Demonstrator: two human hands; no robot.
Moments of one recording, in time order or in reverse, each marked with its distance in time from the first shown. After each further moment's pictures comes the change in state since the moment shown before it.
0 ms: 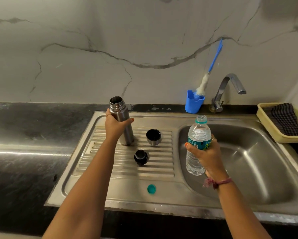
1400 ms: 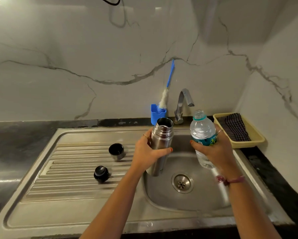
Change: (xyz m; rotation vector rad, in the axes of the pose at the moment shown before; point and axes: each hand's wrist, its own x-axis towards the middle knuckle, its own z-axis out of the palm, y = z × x) left_hand -0.166 0.089 0.154 -0.130 -0.461 0.331; right_hand 0.022 -0.065 -0.150 -0.338 0.097 -0.251
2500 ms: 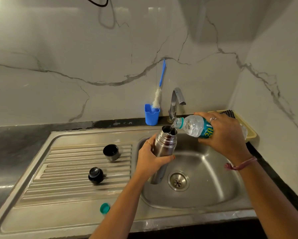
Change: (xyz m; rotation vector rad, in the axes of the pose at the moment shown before) left_hand -0.010 -0.016 0.035 0.021 -0.035 -0.004; right_hand 0.027 -0.021 -0.048 -0.921 -0.045 -0.434
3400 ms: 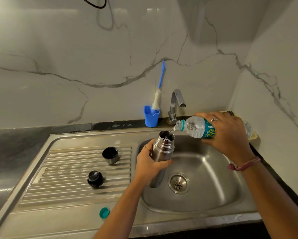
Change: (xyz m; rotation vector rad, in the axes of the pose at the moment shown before) left_hand 0.002 -0.016 0.001 -0.003 -0.006 -0.052; right_hand 0.003 0.009 0.003 -0.087 0.014 -0.019
